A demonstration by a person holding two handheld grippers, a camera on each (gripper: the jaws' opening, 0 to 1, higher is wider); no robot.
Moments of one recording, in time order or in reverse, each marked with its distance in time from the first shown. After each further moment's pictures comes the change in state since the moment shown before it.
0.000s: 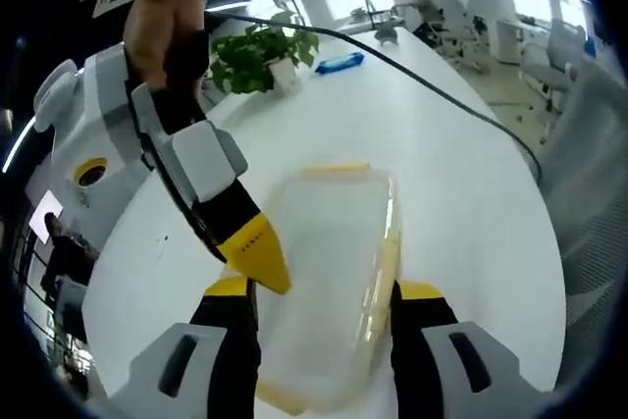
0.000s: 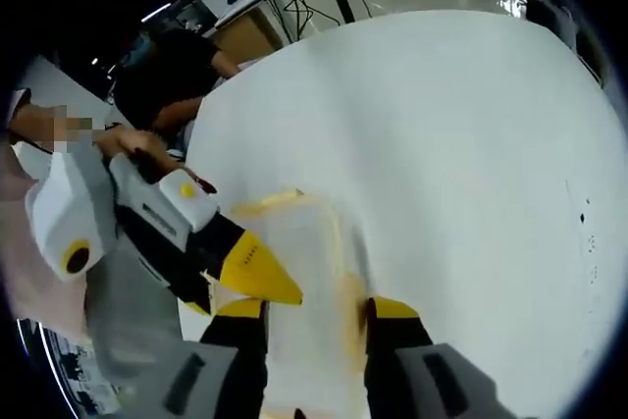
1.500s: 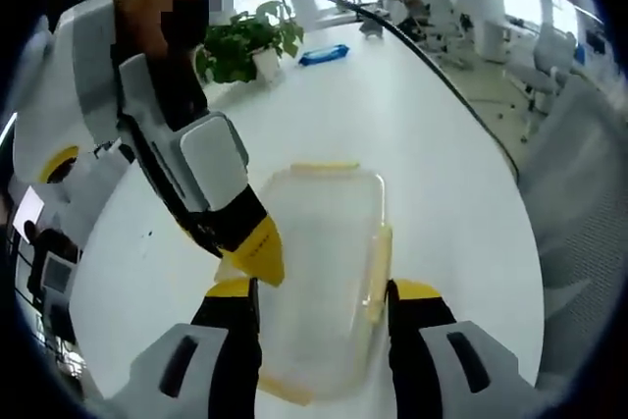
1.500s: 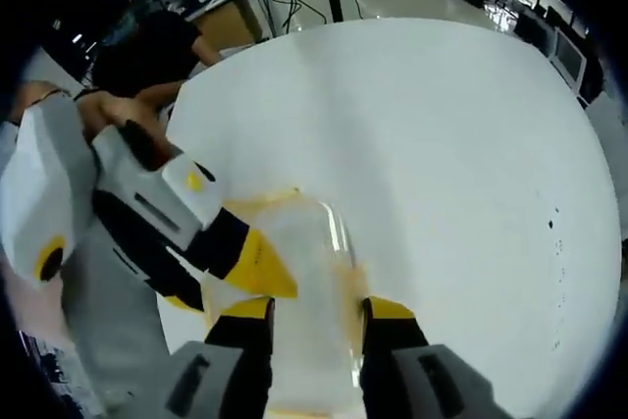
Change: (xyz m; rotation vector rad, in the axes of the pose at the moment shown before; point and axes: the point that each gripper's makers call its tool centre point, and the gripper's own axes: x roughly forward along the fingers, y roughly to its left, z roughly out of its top) left arm -0.006 -0.001 0.002 -0.006 0.046 -0.131; right arm -0.006 -0.003 0.002 -0.021 0.066 -0.132
